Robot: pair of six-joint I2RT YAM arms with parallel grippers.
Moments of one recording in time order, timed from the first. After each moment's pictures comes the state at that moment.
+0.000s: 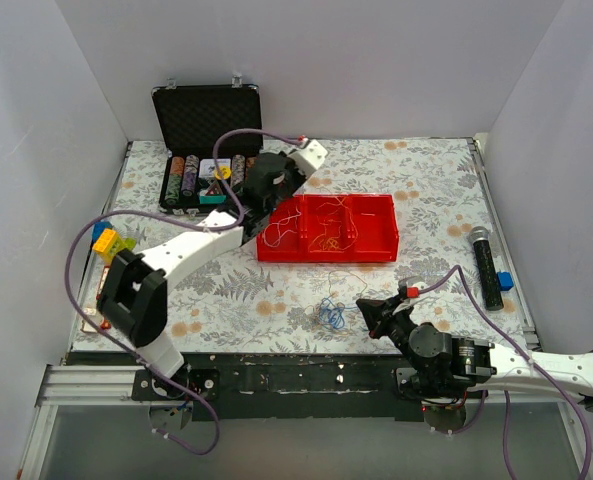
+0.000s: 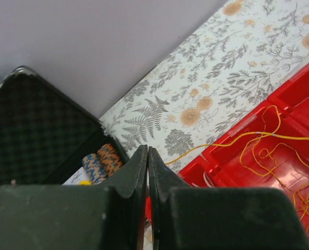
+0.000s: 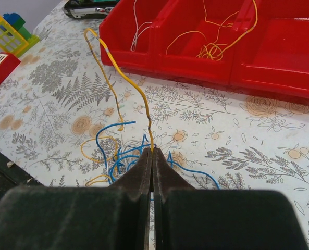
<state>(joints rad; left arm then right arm) -0.69 1.70 1.33 0.16 -0.18 0.46 1.46 0.26 0.12 -0.06 0.86 0.50</state>
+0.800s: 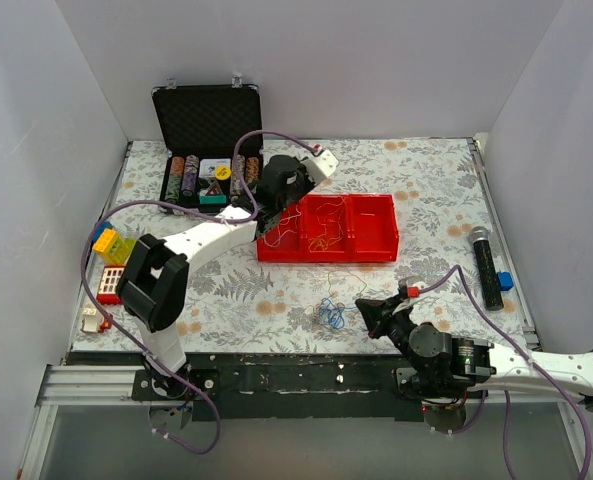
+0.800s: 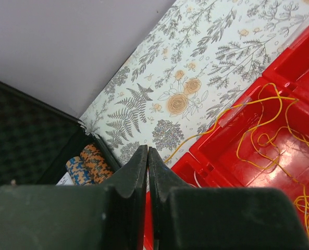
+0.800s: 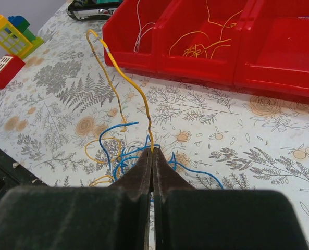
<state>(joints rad) -0.66 1.75 1.33 0.15 -0.14 0.50 1.46 0.27 0.12 -0.04 0.85 0.51</state>
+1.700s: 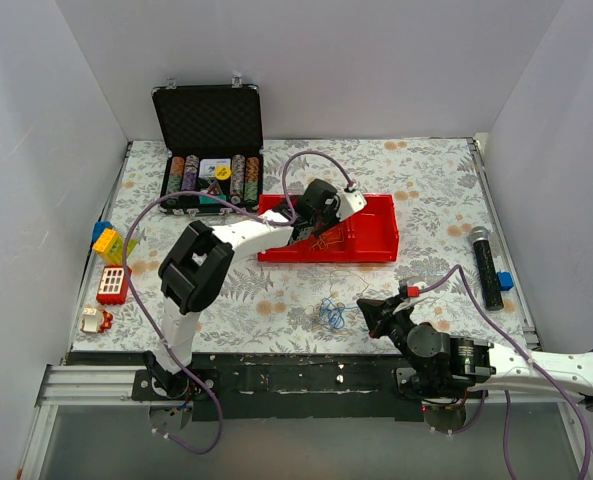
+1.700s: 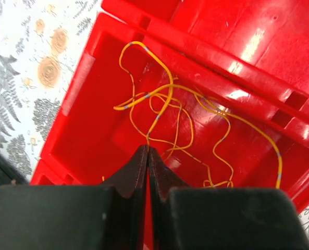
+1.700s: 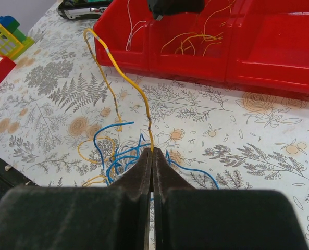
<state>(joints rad) -0.79 2.03 1.49 -0.12 -0.09 0.47 1.46 0.27 0.12 -0.07 0.88 0.53</state>
